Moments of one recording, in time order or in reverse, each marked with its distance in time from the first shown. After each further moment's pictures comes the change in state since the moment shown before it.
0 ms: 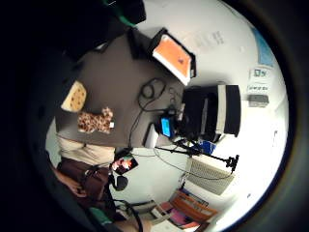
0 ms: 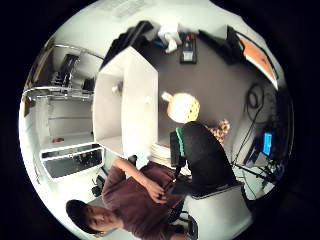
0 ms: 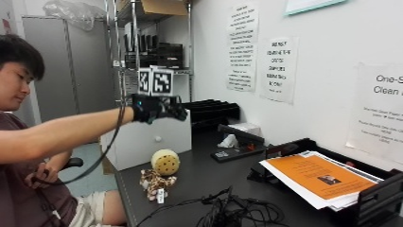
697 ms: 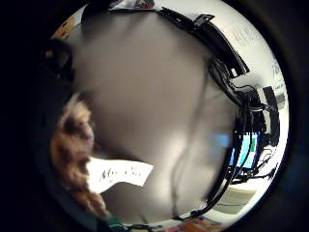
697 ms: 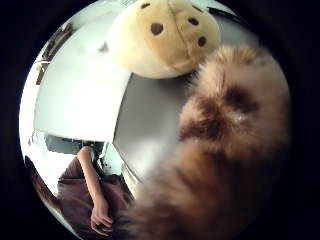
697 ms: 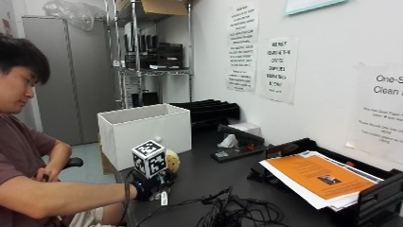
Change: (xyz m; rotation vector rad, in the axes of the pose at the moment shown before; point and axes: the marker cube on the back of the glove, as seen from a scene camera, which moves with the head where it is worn) arm -0.016 -0.008 0.260 0.253 -0.176 -0.133
